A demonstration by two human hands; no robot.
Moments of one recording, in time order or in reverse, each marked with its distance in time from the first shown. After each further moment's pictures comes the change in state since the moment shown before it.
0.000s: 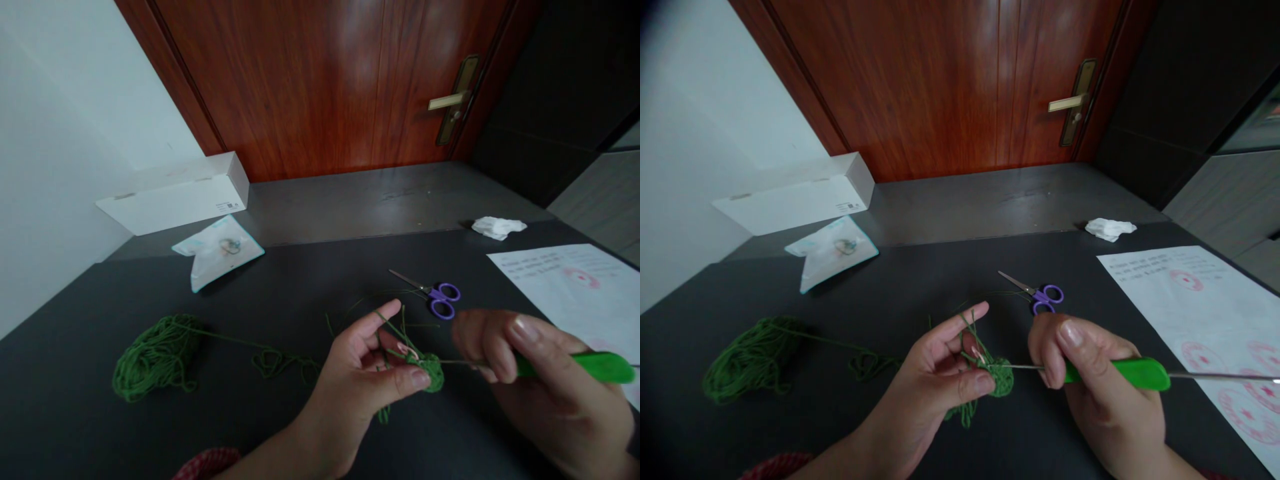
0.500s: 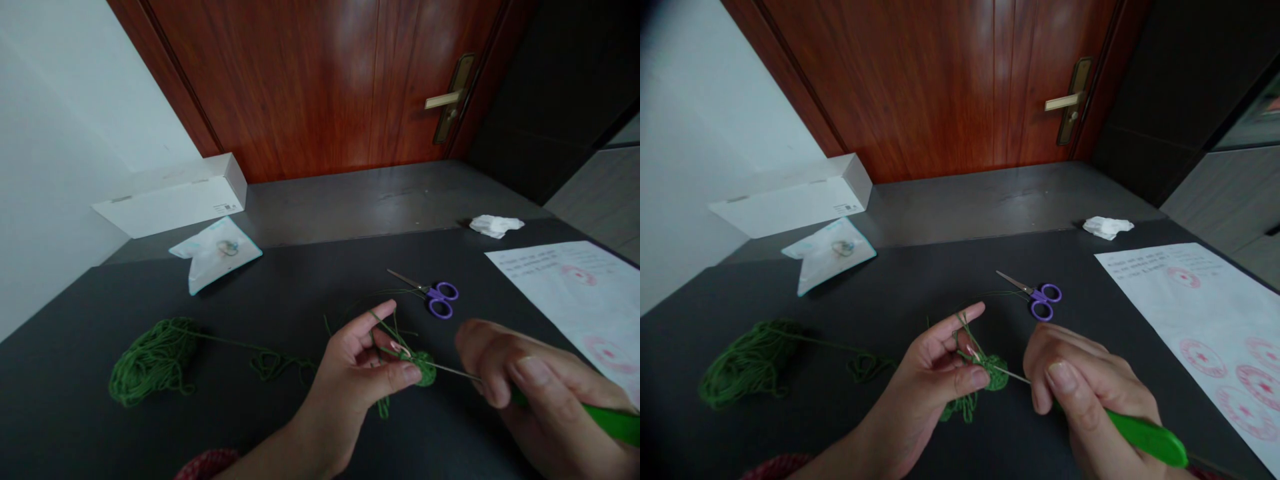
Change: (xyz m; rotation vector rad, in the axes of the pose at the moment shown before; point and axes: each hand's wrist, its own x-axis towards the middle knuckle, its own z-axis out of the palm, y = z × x) left_hand 0.002 -0.001 0.002 0.049 0.043 0.031; right_hand -0.014 -0.004 -0.004 -0.284 -0.119 -0.183
